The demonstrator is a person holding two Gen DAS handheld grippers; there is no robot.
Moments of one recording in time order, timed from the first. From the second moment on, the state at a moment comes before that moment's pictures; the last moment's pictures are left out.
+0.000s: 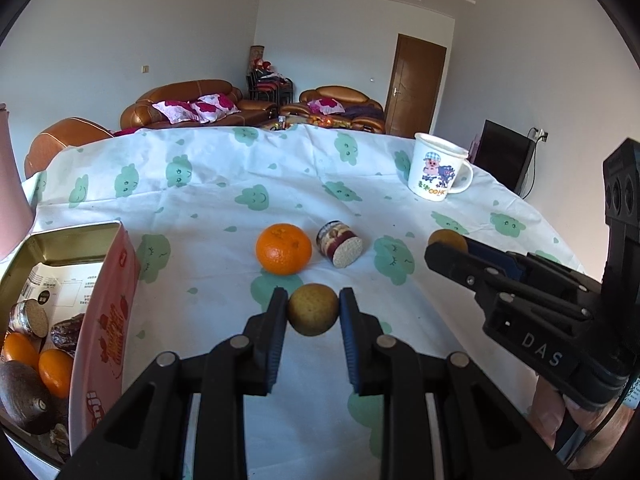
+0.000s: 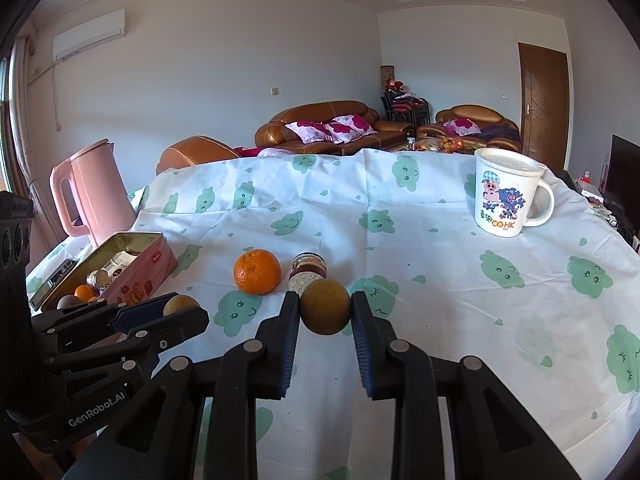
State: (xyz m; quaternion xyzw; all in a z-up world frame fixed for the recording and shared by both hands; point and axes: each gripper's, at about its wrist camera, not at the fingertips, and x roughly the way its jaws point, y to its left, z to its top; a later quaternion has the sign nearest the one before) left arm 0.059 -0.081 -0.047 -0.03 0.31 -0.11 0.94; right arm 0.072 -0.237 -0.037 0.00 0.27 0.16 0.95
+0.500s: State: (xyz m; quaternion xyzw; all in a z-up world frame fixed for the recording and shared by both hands) left arm 0.045 -0.081 -0.039 -0.02 0.27 -0.10 0.96; right arm 0.058 -0.239 -0.030 0.00 0.24 0.17 0.96
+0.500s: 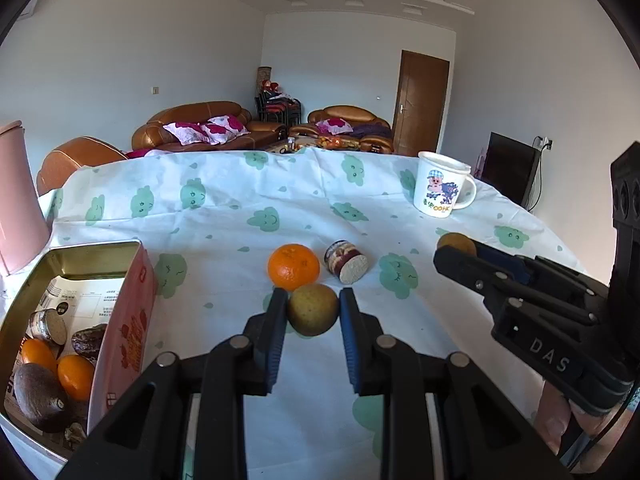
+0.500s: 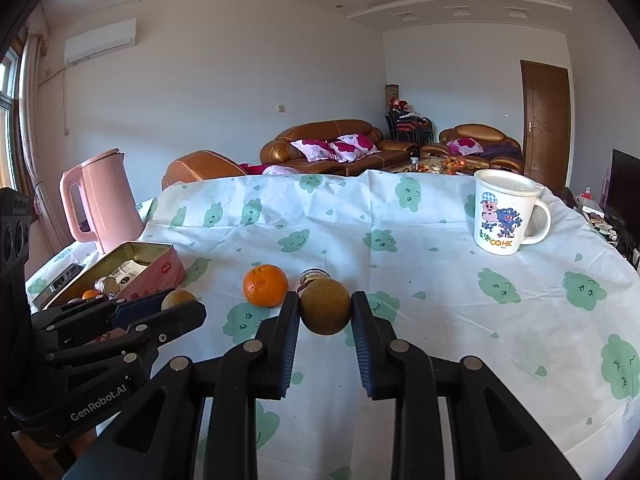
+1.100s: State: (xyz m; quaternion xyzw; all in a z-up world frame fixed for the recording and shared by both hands) left arm 0.031 -0.082 -0.031 -0.01 0.23 -0.08 0.97; right arm 0.041 -0.232 -0.023 -0.02 0.19 0.16 0.97
